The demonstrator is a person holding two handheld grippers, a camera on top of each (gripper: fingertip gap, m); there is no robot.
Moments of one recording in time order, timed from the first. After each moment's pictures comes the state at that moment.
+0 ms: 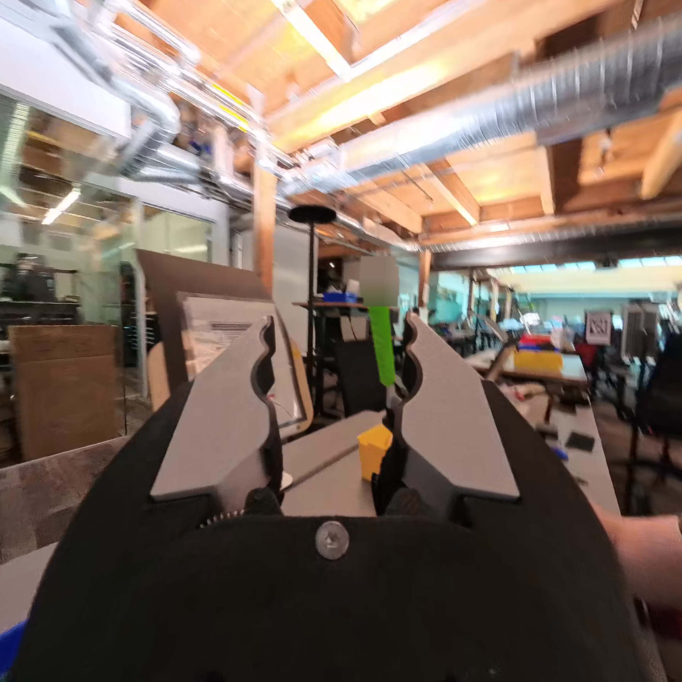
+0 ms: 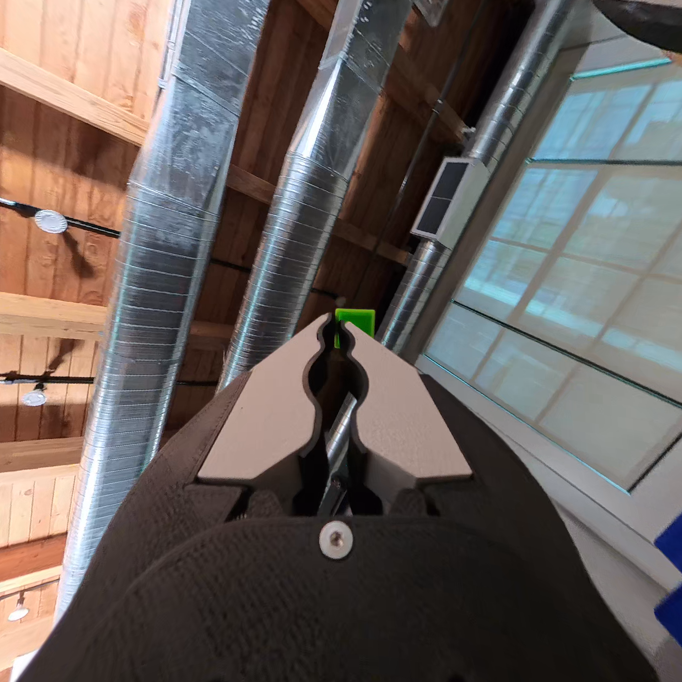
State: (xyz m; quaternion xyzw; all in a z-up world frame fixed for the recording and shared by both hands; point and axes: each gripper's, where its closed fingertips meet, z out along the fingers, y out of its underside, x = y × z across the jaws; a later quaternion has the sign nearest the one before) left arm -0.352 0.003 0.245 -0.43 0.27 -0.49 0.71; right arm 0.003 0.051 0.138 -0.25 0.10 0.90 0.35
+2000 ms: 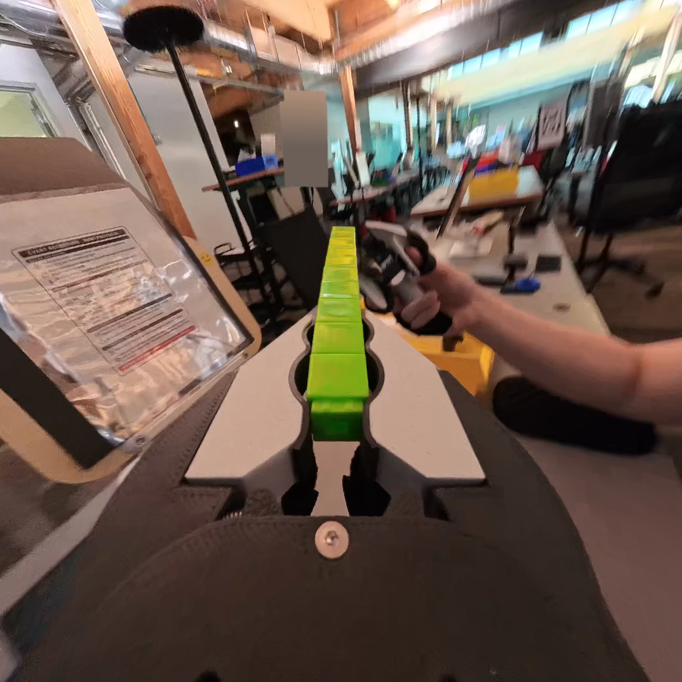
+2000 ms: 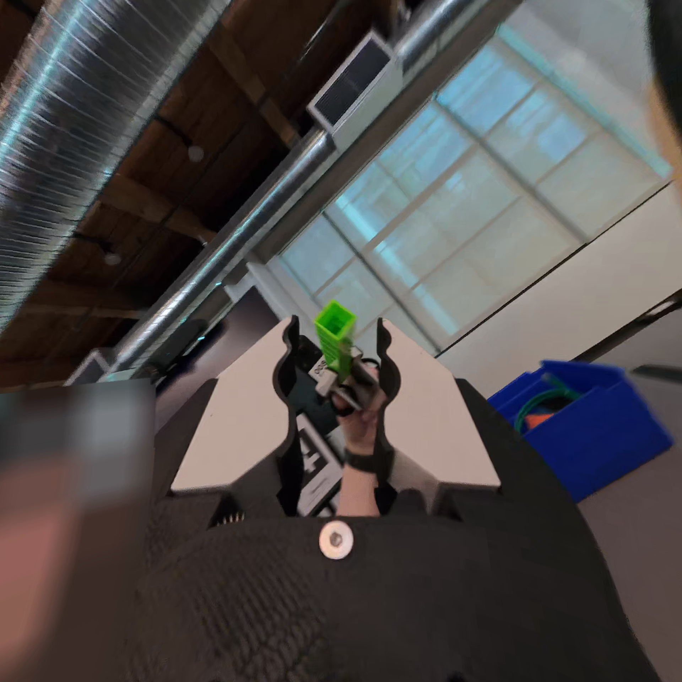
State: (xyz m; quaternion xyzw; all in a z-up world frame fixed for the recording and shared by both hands) left arm -0.185 0.008 0.148 -0.47 0.51 -0.41 0.60; right arm -0.052 0.029 0.153 -0.46 -0.06 0.73 0.50
